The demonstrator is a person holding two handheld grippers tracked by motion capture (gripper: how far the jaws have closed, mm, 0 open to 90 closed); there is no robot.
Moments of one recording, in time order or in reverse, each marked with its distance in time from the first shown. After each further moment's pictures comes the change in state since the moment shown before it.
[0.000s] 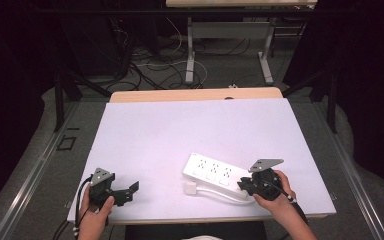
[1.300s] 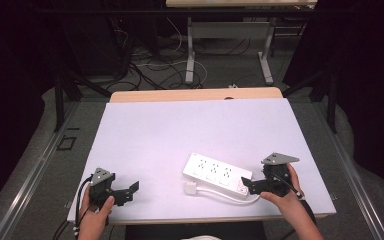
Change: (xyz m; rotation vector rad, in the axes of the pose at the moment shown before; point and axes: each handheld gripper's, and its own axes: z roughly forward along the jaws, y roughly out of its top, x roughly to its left) left arm 0.001 0.000 0.000 0.006 -0.004 0.005; right arm -0.020 -0.004 -0.012 -0.165 -0.171 0.124
